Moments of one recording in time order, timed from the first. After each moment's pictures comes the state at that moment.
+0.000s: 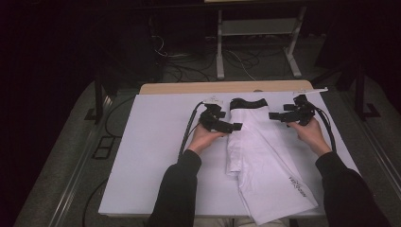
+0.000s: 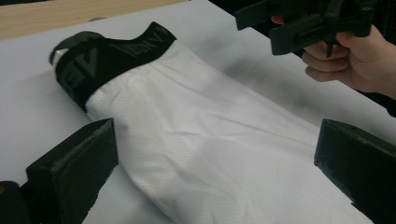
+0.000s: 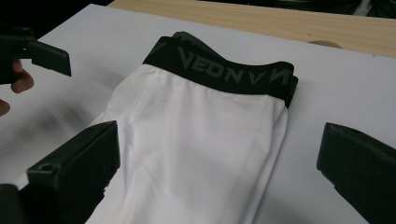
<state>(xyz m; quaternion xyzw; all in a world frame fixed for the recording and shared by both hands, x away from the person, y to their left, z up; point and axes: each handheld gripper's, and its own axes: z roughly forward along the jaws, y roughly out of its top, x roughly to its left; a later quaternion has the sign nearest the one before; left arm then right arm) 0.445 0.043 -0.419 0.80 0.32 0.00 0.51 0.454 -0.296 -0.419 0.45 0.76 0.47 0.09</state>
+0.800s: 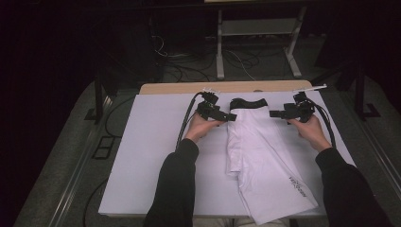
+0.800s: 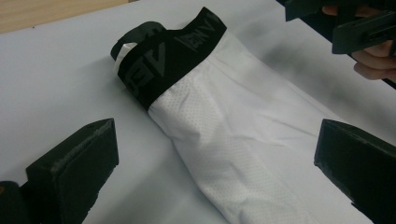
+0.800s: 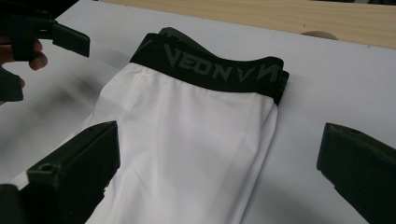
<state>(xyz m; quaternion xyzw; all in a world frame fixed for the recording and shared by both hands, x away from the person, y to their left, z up) 0.491 0.048 -0.420 0.82 0.35 -0.01 0.45 0.469 -0.301 -0.420 0.46 0.76 0.45 0.07</state>
